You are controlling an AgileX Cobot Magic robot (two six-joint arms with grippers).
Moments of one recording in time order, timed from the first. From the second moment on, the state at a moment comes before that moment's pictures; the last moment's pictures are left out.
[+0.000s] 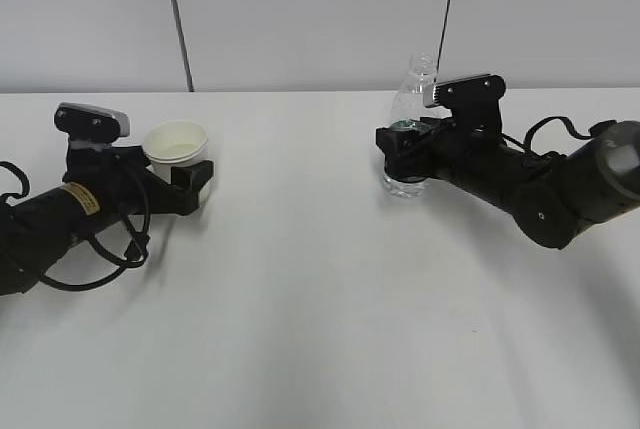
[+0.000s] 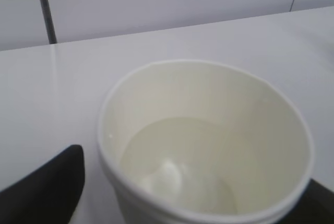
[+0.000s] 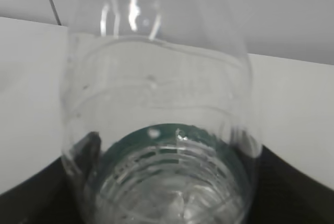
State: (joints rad) left arm -0.16 2.18 -0.85 0.37 -1.02 -0.17; right arm 0.19 2.20 -1.07 -0.25 -0.79 0.19
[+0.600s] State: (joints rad) left arm -0.16 2.17 -0.85 0.37 -1.01 -0.17; right arm 0.19 2.16 -1.07 -0.26 -0.72 0.20
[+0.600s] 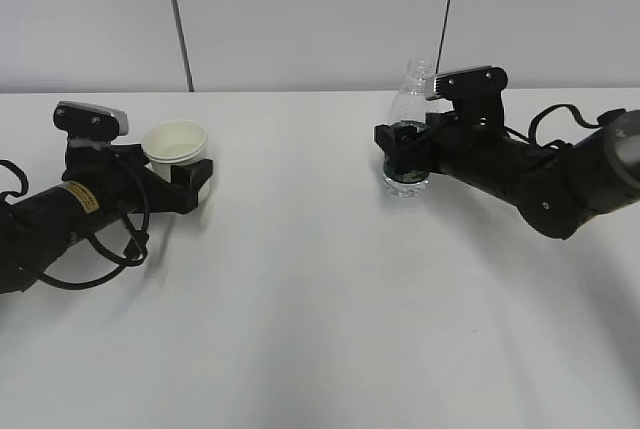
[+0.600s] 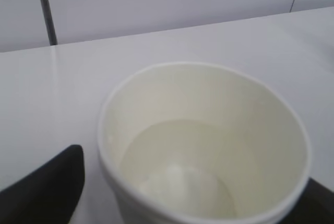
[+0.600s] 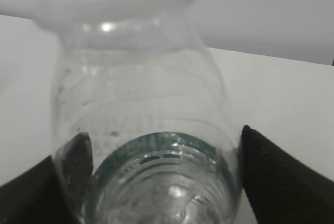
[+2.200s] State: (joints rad) left arm -0.16 1.91 -0.85 0.36 -0.83 -0.18; right arm 0.19 1.90 -1.09 -0.28 -0.55 0.23
